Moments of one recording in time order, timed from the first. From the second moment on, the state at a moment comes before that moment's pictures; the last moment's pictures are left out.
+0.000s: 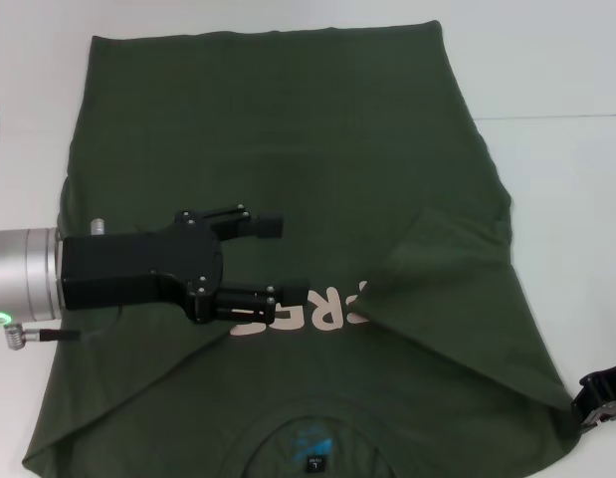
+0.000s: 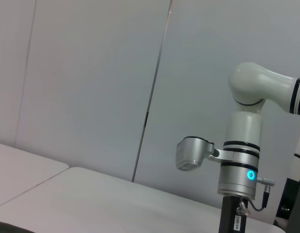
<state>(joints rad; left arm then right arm) -0.62 -2.16 0.53 0.80 2.07 1.82 -1.42 0.64 2.05 -0.84 -0.94 -2.77 -1.73 2.62</state>
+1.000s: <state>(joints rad) -0.48 -2.14 0.50 1.16 2.19 1.82 -2.25 0.62 2.04 -0.82 -0.98 -2.76 -1.68 2.47</state>
